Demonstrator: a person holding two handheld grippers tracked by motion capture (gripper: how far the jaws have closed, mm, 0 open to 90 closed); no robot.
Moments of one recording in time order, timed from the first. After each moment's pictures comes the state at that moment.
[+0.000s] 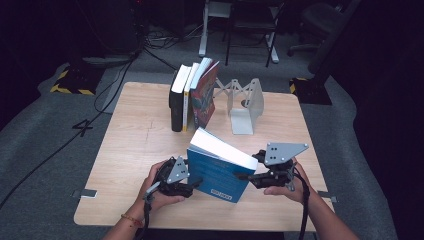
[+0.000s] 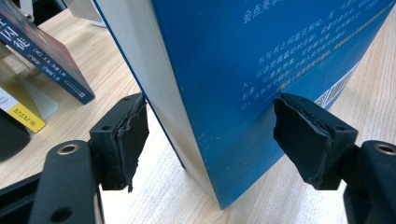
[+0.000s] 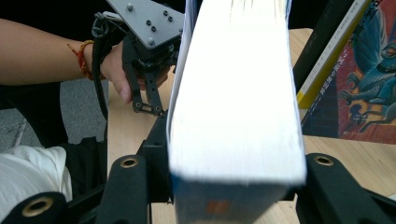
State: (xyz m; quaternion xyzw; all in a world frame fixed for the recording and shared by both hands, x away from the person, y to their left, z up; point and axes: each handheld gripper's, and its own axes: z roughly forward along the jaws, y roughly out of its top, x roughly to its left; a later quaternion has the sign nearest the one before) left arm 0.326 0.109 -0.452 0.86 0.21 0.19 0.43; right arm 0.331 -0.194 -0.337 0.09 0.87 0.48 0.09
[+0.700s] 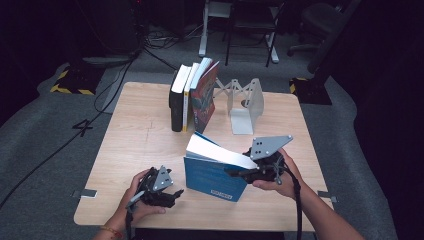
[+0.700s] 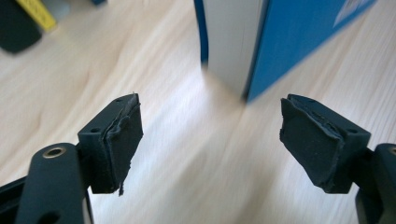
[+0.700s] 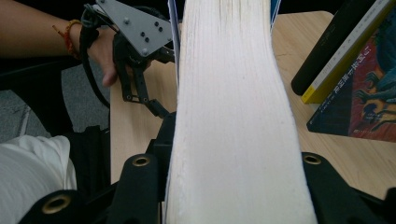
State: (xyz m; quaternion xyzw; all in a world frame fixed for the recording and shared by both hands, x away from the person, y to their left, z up) left arm 0.304 0.157 -0.483 0.88 0.26 0.18 0.35; right arm 0.336 -0.169 -0.325 0.09 0.89 0.44 0.08
